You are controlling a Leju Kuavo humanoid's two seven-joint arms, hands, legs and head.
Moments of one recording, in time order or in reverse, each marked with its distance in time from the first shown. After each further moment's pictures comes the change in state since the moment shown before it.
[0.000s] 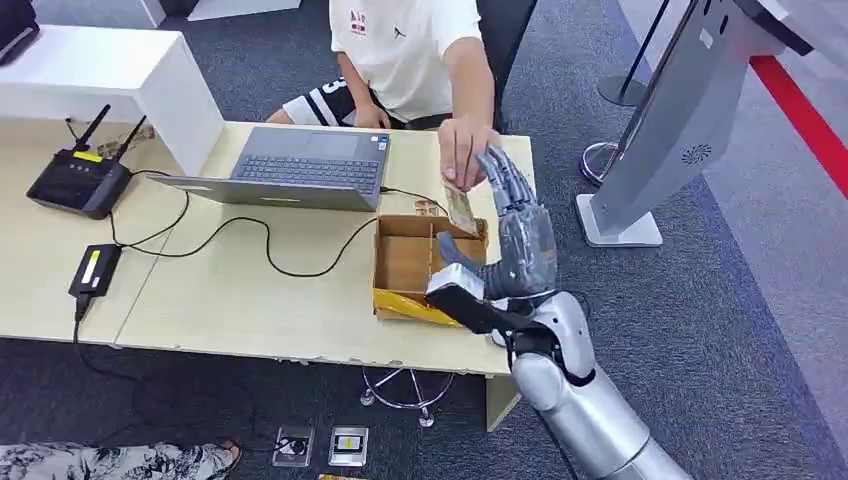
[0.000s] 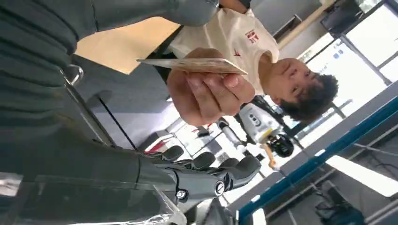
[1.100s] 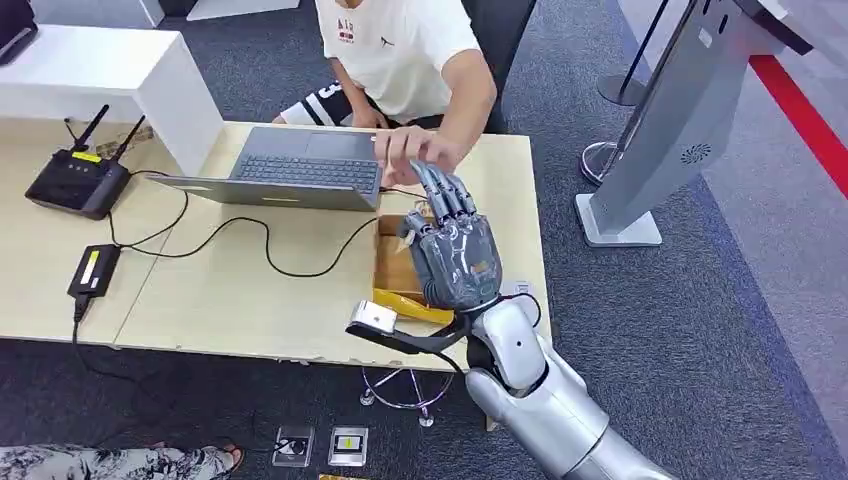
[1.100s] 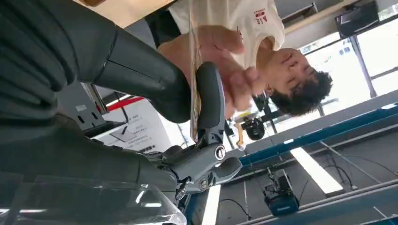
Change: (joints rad) left arm 0.000 0.024 -0.050 0.000 0.021 -0.027 -0.034; right arm -0.055 0.077 0.128 0.124 0.369 -0.039 0.148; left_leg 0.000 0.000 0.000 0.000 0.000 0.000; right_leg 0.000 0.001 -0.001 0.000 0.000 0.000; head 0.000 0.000
